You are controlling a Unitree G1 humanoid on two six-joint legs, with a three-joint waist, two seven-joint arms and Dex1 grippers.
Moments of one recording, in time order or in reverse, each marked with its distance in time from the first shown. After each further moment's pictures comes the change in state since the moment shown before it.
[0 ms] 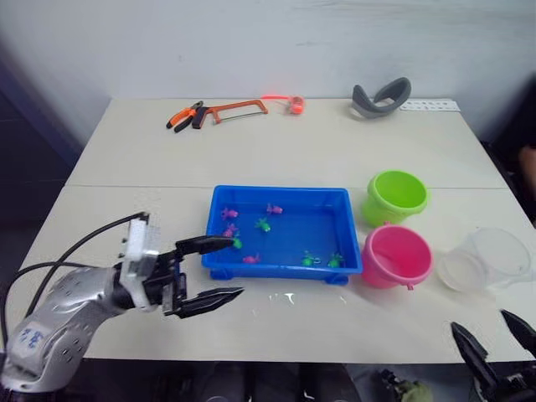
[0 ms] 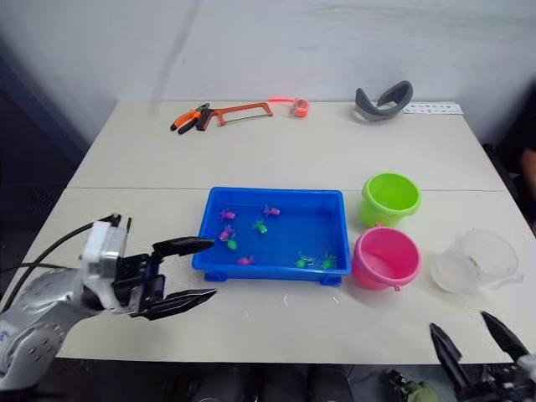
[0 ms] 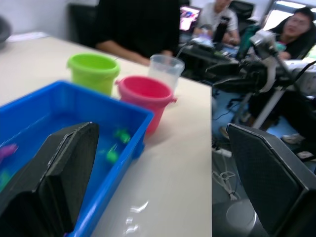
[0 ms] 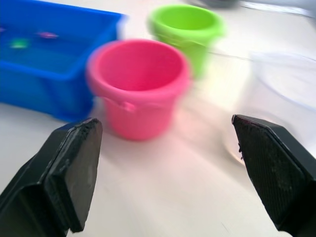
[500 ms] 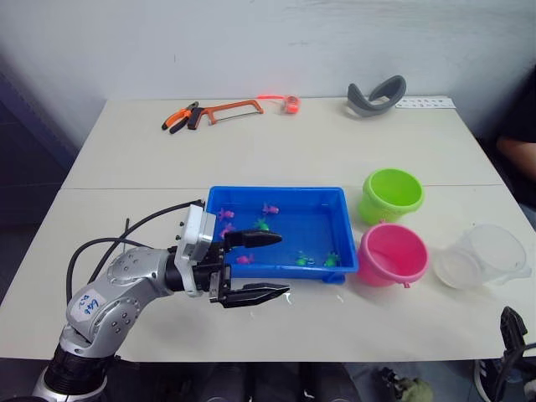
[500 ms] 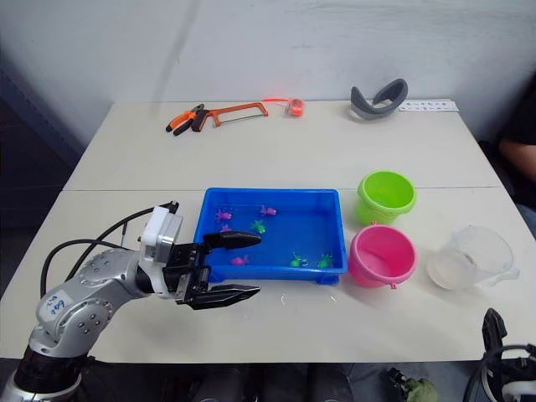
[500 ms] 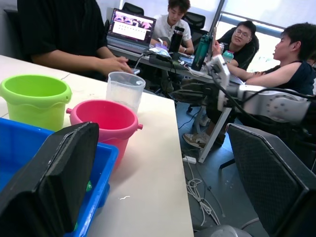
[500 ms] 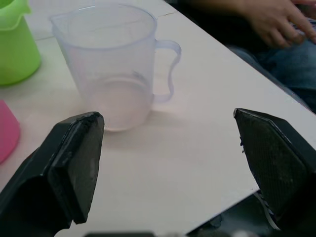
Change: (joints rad) left arm -0.165 -0.112 -0.165 0.005 0.026 0.112 0.056; right arm -0.241 -0.032 -0.045 0.082 0.012 0.245 -0.458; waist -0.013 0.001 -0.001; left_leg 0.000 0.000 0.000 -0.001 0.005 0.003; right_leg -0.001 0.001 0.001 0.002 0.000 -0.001
